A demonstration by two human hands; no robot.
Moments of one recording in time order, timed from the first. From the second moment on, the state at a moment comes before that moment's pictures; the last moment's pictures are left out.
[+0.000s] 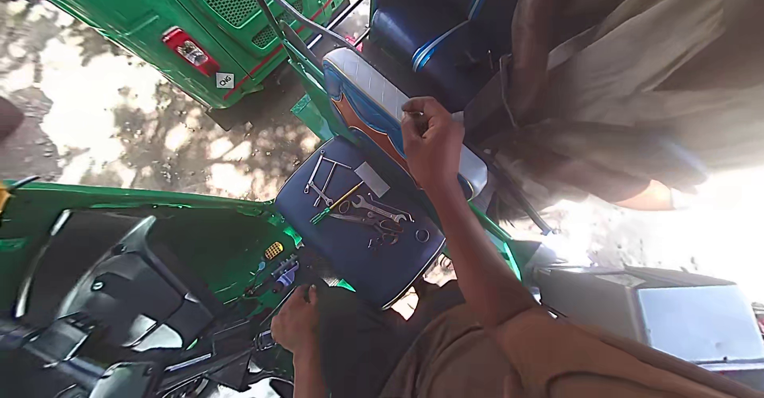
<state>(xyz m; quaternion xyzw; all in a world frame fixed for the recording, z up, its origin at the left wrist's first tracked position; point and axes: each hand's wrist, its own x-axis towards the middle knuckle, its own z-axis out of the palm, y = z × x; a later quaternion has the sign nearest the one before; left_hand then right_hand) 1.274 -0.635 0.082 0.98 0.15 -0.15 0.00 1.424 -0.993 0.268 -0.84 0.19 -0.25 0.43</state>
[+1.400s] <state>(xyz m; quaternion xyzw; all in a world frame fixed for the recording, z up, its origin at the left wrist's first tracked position) 1.340 -0.687 0.225 0.70 -0.01 0.04 0.71 1.440 -0.892 0.240 -0.21 -0.08 0.30 0.93</state>
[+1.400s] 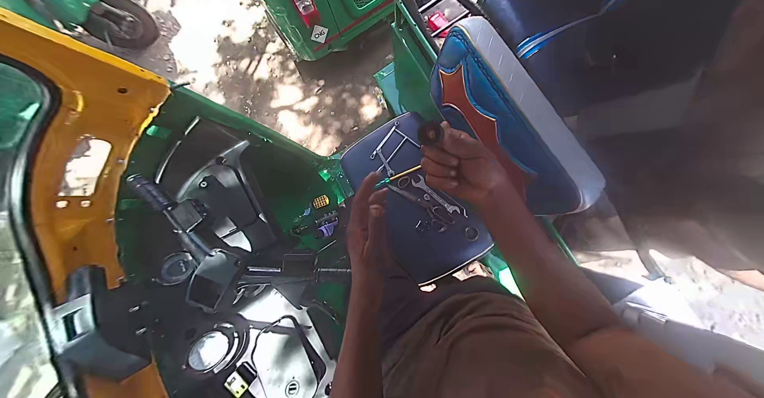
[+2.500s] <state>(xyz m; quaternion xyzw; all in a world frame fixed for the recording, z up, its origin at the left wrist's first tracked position) 1.277 -0.497 0.192 0.86 0.37 -0.01 0.34 1.594 -0.841 0.184 -0.92 -0.28 0.19 0.21</state>
